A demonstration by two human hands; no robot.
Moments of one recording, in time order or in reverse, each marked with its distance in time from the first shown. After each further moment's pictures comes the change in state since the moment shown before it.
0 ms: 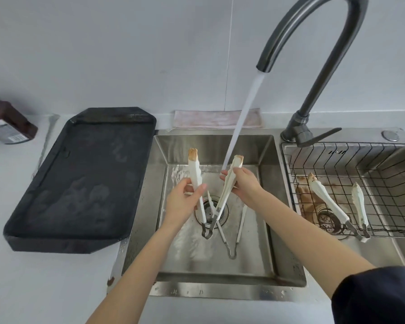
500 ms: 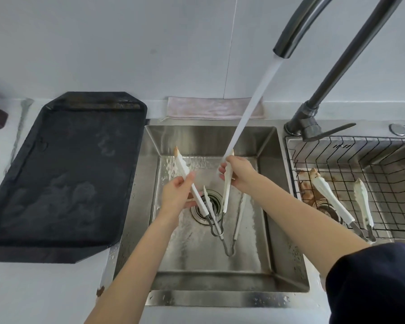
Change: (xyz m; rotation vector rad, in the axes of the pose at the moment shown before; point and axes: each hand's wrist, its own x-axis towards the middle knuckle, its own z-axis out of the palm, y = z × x) left_hand 0.036 -0.005 0.002 -0.284 0.039 -0.308; right_hand 0.046 -0.010 0.016 0.034 0.089 0.144
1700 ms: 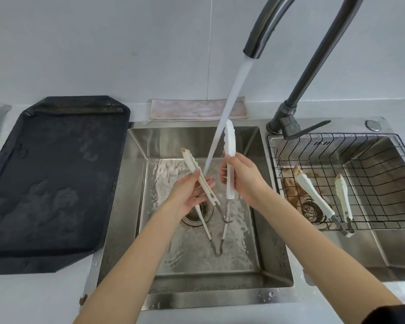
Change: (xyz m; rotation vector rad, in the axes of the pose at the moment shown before) left_hand 0.017 -0.003 0.044 -0.304 -0.300 -0.219; right_hand -0.066 -0.007 -0.036 -0.032 -0.131 -0.271
